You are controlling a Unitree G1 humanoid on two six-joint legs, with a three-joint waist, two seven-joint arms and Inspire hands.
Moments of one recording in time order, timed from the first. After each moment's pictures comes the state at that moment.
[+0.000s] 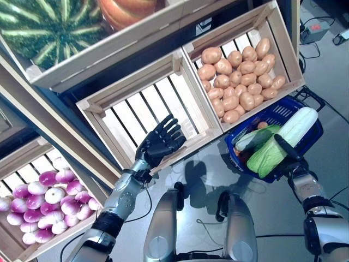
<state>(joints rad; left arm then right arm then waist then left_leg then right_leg) -0.29 0.40 -0.31 0.41 -1.03 -0.16 -0.31 -0.61 -0.58 -0.11 1.15 1.22 0.06 0.04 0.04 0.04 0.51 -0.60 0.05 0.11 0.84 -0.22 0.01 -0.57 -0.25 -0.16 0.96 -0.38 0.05</state>
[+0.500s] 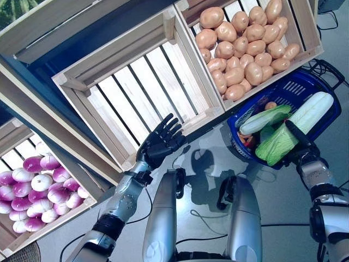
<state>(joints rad) -0.28 0.41 -0.32 0.39 -1.09 -0.19 -0.32 -0.69 -0.64 -0.11 1.14 1.22 0.06 -0.02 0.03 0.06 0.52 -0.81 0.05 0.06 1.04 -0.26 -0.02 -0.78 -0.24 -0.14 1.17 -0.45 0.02</state>
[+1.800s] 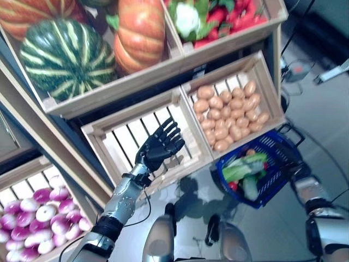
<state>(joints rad) -0.24 0.38 -0.30 0.48 -0.99 -0.15 -0.34 -0.47 -0.45 -0.11 1.14 1.23 0.08 0.00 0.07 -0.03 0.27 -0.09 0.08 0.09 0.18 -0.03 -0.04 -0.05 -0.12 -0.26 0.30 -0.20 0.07</state>
